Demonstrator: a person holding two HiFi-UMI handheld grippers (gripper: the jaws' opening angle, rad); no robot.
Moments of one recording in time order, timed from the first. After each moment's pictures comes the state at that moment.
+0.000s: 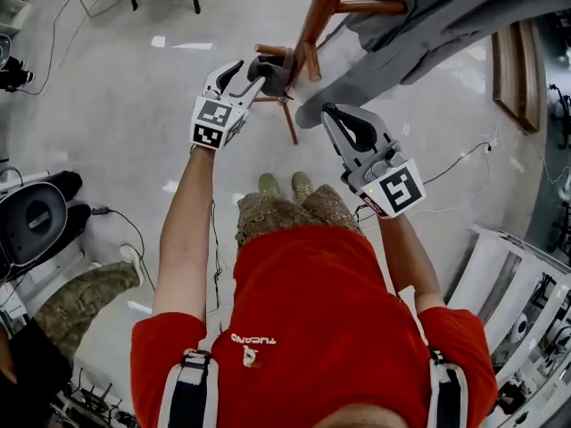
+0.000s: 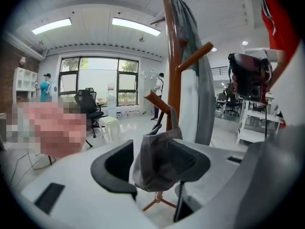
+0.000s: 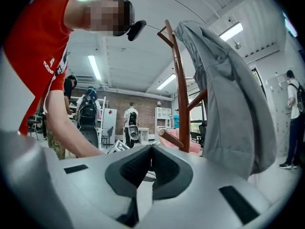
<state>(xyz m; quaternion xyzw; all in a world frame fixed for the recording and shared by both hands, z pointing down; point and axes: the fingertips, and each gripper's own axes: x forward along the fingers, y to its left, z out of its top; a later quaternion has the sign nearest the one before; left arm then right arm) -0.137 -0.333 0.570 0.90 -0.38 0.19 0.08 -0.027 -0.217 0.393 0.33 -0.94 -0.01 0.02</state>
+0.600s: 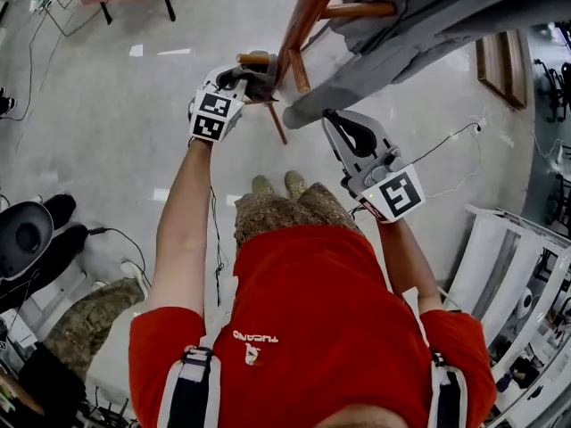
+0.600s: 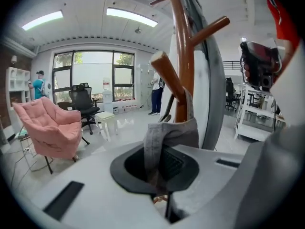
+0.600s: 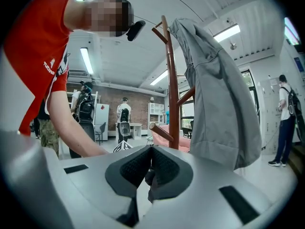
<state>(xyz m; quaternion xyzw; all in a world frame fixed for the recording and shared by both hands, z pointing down) -0.114 -0.370 0.610 0.90 -0.35 0.23 0.09 -0.008 -0.226 0.405 0.38 -0.92 0.00 0.05</state>
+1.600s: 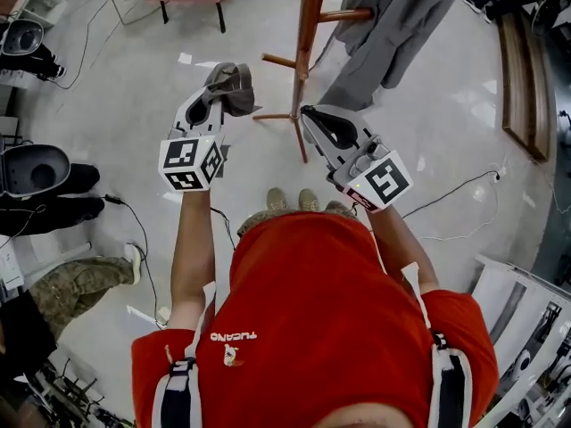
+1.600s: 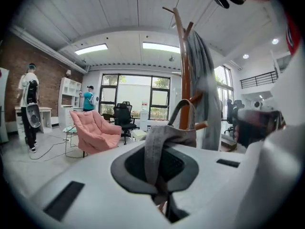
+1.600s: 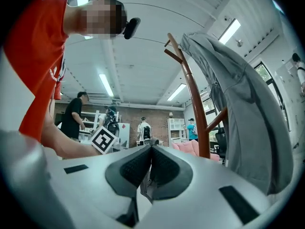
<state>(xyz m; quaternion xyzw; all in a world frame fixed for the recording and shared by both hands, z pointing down) -0.195 -0.253 0.412 0.81 -0.57 0.08 0.09 -0.033 -0.184 0.343 0.25 -0.97 -0.01 -0.06</state>
